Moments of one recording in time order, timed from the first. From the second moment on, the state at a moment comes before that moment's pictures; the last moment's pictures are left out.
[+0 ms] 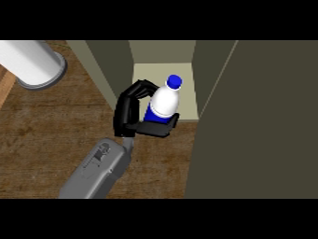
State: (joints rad) left arm -0.51 0.00 -0.37 -1.10 0.34 0.44 -0.42; right arm 0.19 -0.23 0.55 -2.49 0.04 -0.20 0.30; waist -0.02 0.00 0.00
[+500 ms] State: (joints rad) left arm -0.71 0.00 -0.36 -0.89 0.45 0.54 -0.38; right arm 0.24 -0.26 0.51 -2.49 0.03 -0.17 0.23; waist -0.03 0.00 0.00
